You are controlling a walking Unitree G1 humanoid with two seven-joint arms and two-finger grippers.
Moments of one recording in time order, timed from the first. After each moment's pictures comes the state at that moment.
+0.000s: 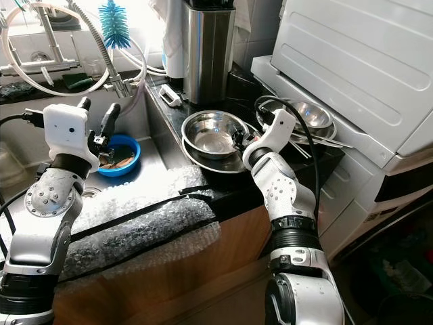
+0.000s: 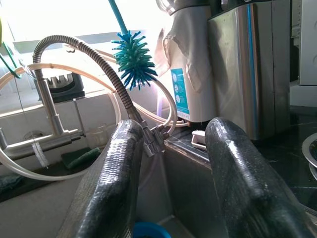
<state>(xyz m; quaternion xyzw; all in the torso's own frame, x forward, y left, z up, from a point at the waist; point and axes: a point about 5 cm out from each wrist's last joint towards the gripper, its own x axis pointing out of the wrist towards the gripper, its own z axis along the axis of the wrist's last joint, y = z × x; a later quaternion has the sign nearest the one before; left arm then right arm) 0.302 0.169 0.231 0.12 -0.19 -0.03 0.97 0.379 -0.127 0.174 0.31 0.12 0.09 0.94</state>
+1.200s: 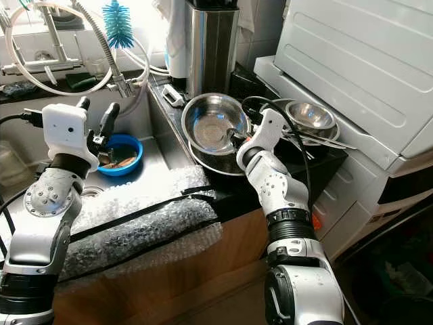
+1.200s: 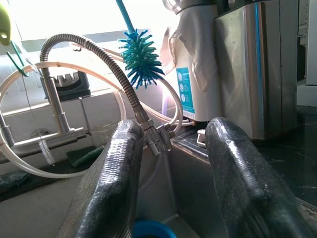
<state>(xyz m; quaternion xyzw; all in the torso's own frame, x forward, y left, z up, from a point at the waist) 0.303 0.170 0.232 0.12 -0.20 -0.03 0.97 0.383 -0.121 0.169 0.27 0.15 0.09 0.95</state>
